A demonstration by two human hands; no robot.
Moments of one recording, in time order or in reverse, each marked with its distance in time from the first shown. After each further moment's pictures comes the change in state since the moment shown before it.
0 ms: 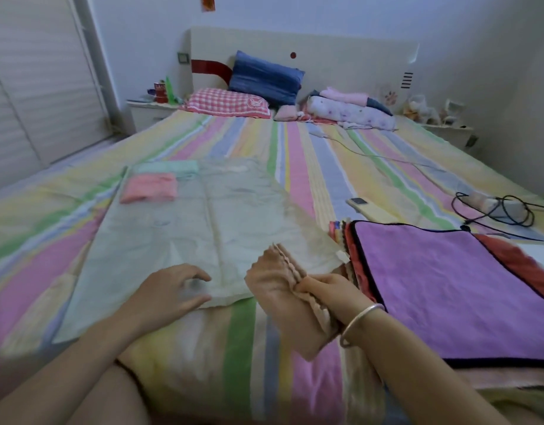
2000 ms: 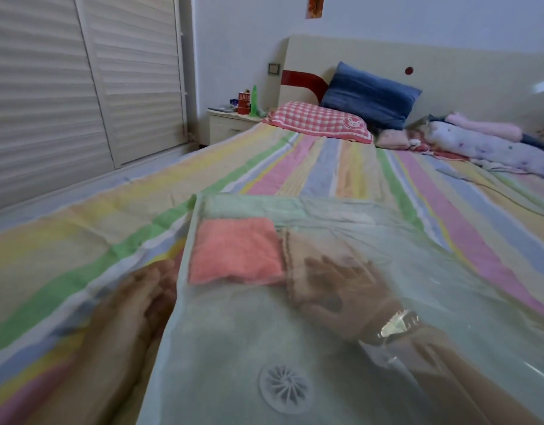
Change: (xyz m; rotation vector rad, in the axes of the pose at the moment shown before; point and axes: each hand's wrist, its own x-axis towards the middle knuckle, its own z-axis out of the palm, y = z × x) left_hand 0.150 -0.320 0.003 -1.083 0.589 -0.548; right_hand 0.394 -0.095 0.181 -1.408 -0.100 -0.482
